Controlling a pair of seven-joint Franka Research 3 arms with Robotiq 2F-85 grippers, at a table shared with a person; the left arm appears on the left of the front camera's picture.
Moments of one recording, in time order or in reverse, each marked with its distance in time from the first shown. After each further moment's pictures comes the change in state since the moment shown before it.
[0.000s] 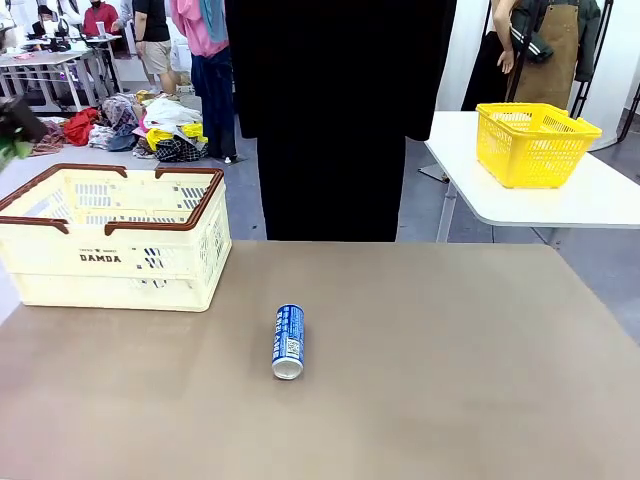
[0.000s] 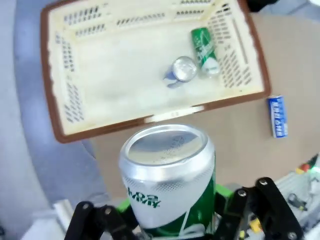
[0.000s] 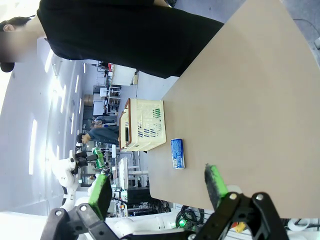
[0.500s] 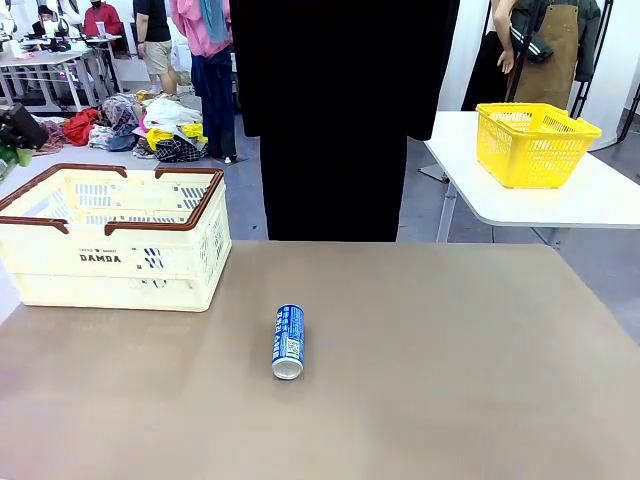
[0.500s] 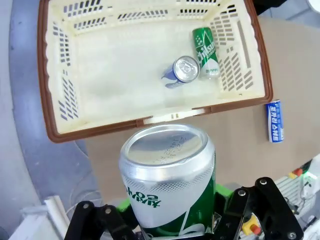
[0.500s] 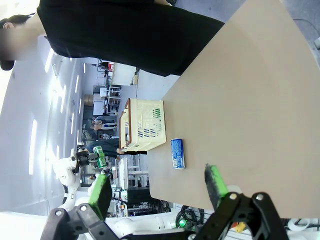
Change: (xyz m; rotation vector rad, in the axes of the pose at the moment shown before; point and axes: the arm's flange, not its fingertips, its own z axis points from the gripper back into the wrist) left arm 0.003 -0.002 -0.007 -0.020 0.007 0.033; right arm 0.000 0.000 0.000 0.000 0.000 0.000
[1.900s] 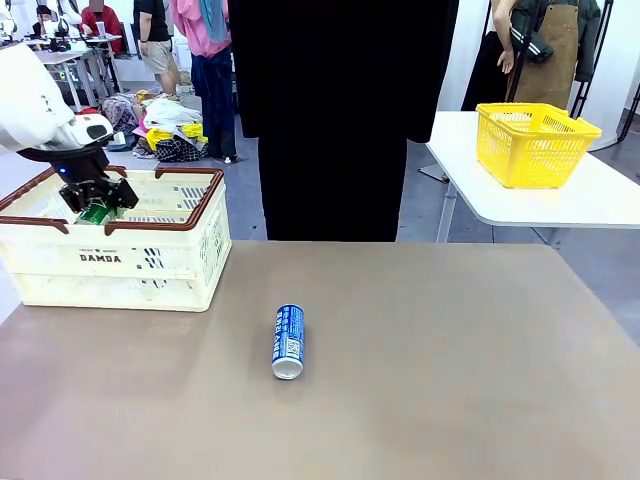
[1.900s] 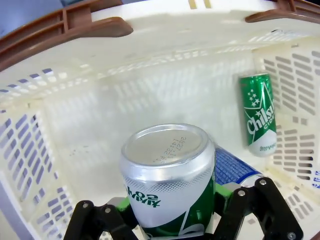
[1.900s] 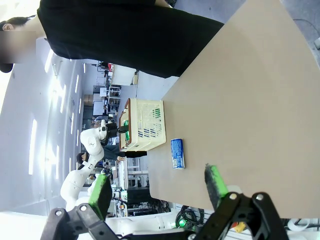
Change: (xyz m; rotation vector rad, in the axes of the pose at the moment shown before) left arm 0.129 0.029 -0.222 0.011 0.085 -0.064; right arm 0.000 0.000 0.000 0.000 0.000 0.001
